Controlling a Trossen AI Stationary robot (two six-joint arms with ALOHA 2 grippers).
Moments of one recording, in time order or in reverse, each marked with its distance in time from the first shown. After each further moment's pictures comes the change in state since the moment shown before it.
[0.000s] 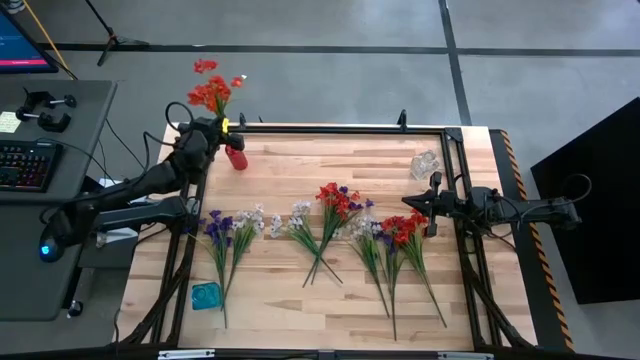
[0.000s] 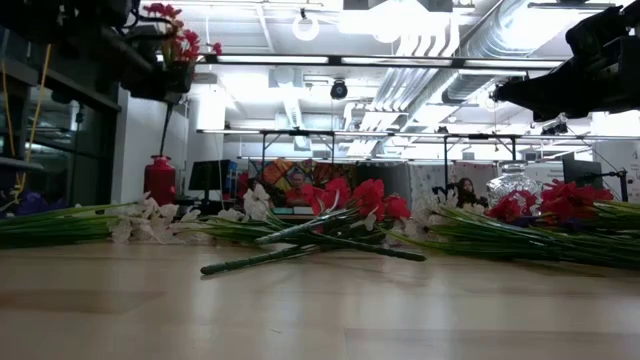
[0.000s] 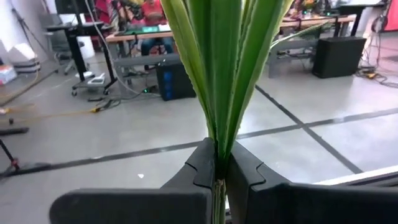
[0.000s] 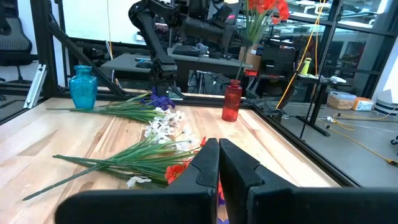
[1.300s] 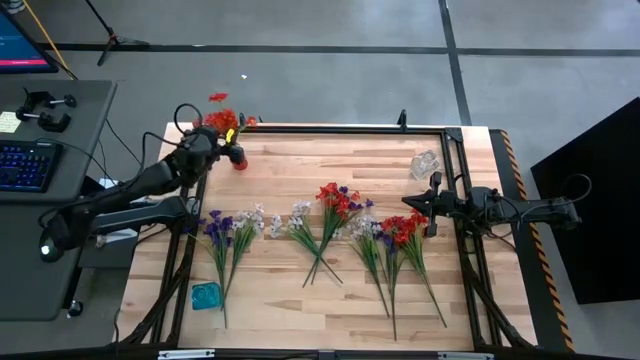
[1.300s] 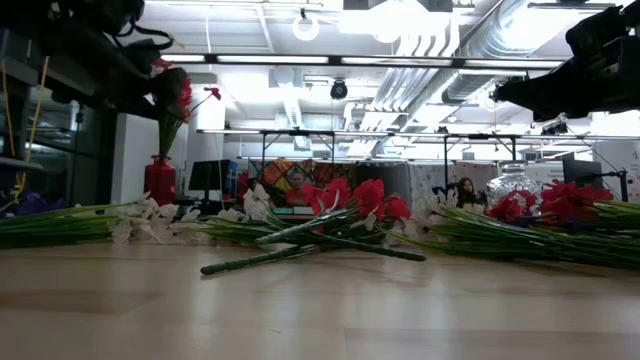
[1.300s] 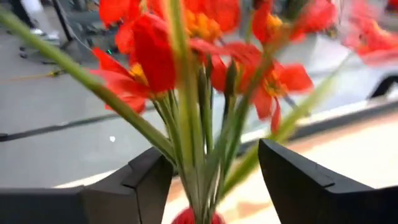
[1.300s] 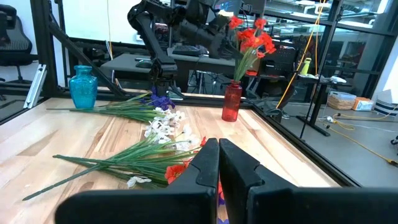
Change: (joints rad) left arm -0.010 -0.066 0.036 -0.344 0.188 -0.131; right arm 0.000 0.000 0.000 0.000 0.000 0.000
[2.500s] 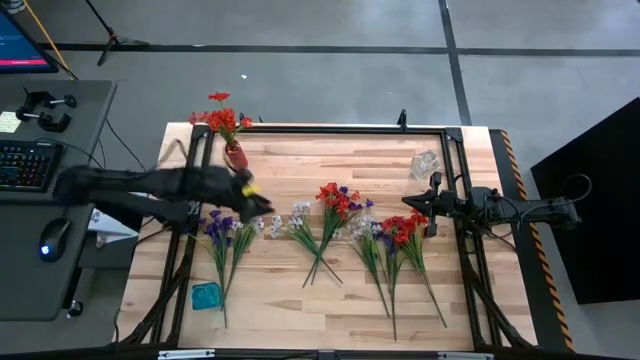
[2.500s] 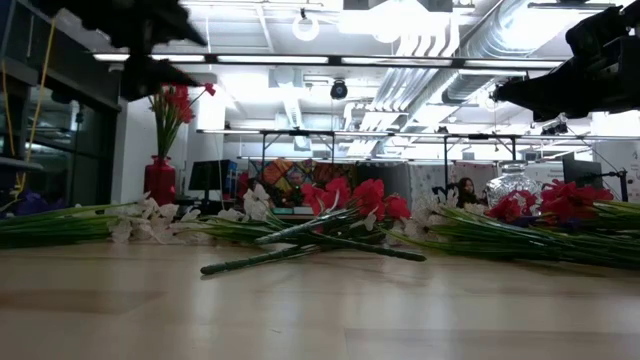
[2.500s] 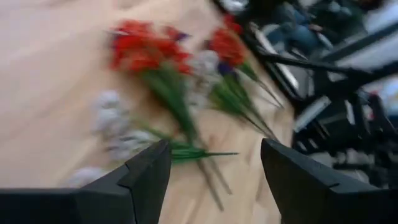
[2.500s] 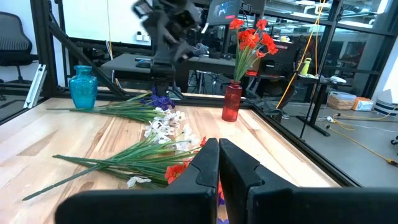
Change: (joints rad) left arm -0.619 0.204 0.171 -0.082 0.602 -0.602; right arm 0.000 0.000 0.000 0.000 0.000 0.000
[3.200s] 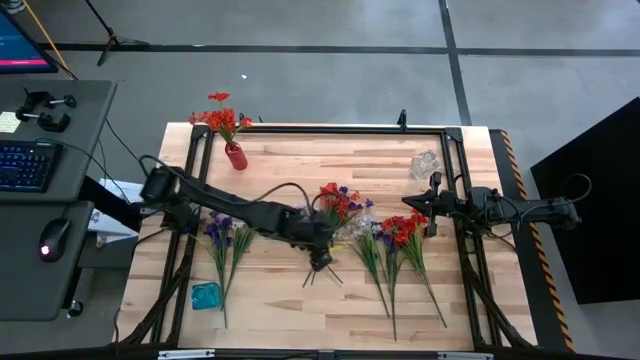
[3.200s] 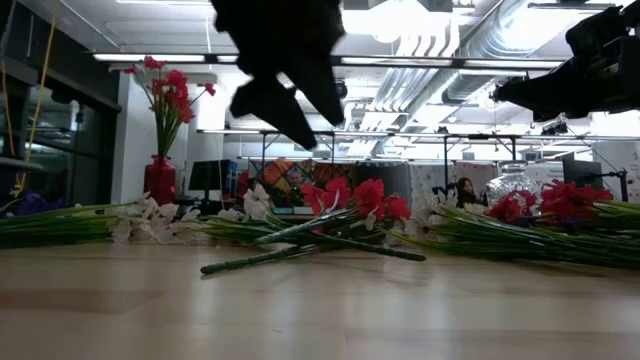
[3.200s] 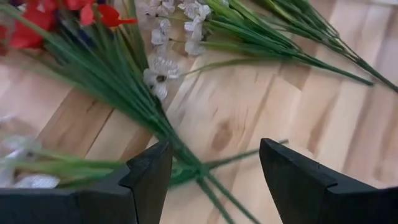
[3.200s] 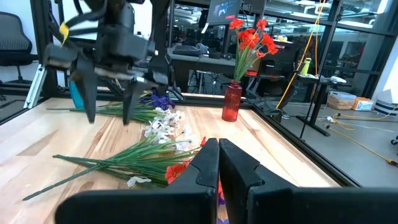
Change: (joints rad) left arm -0.190 0.966 0.702 -0.228 -0.168 0.105; right arm 0.000 0.000 0.000 0.000 0.000 0.000
